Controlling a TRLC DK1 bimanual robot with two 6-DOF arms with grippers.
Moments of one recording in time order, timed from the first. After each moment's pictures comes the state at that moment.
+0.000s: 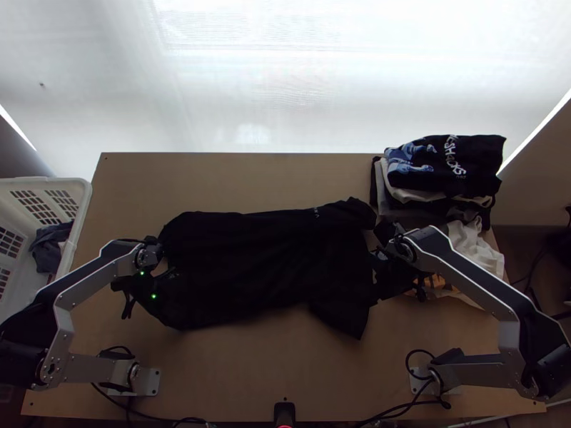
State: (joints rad) left arm -0.10 1.50 0.76 -1.17 0.43 0.57; right arm 0.44 1.46 0.95 -1.11 -0.30 -0.02
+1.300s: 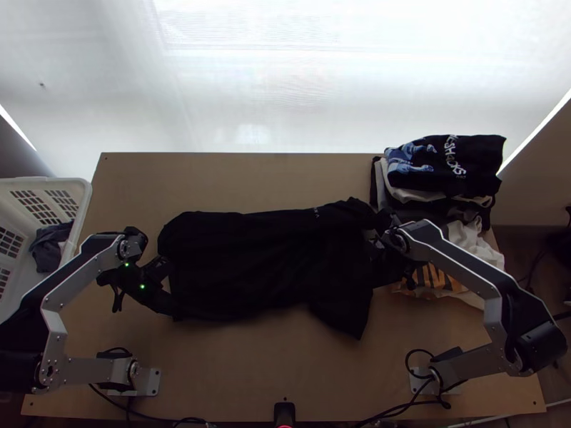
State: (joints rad) left arm 0.03 1.47 0.82 -1.19 0.44 0.59; right arm 0.39 1.58 0.97 -0.94 -0.29 0.07
